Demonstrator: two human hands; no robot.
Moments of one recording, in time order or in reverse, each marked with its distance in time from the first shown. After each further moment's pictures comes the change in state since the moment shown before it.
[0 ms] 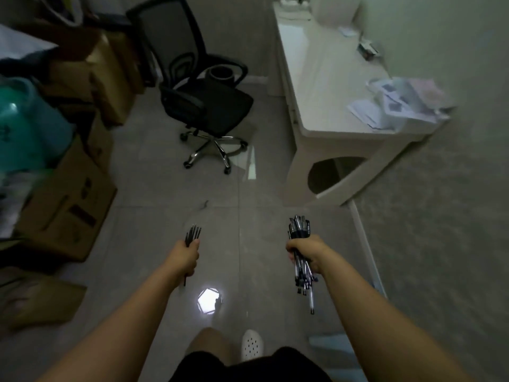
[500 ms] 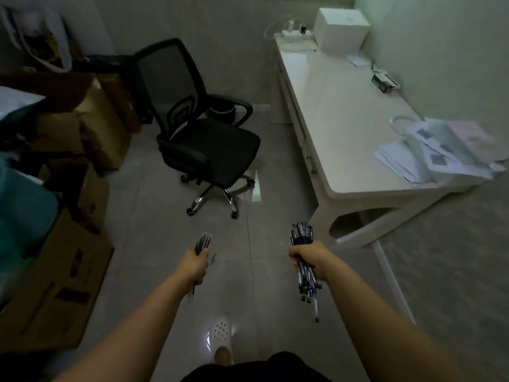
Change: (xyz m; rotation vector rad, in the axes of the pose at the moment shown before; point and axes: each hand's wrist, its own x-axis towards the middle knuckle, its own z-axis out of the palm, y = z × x) left_hand 0.223 0.210 -0.046 0.081 -0.048 0.008; right_hand 0.150 -0.242 0.067 0.081 -0.020 -0.019
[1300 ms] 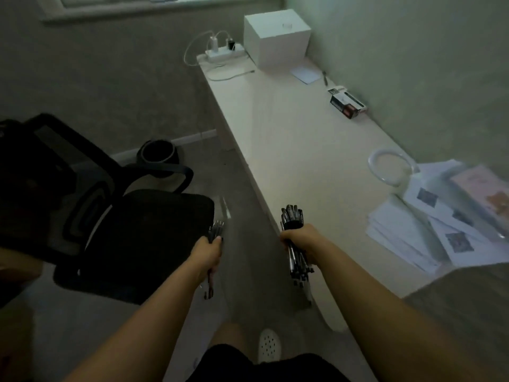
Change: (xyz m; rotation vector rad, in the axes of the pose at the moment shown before) left_hand 0.333 0.409 0.160 0.256 -0.087 0.094; right_hand 0.311 -0.346 -0.123 0.068 0.178 -0.005
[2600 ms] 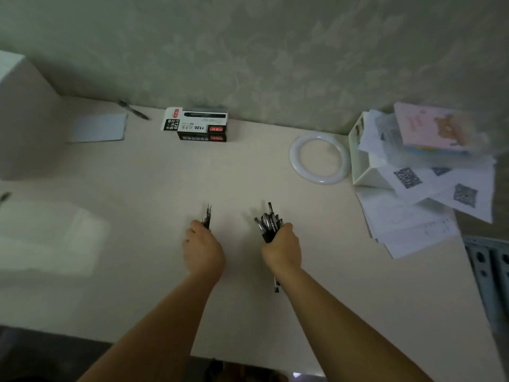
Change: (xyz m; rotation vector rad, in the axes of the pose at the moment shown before) left_hand 0.335 0.344 0.232 1.059 -0.168 0.911; right_hand 0.290 -0.177 -0.060 0.291 0.869 0.425
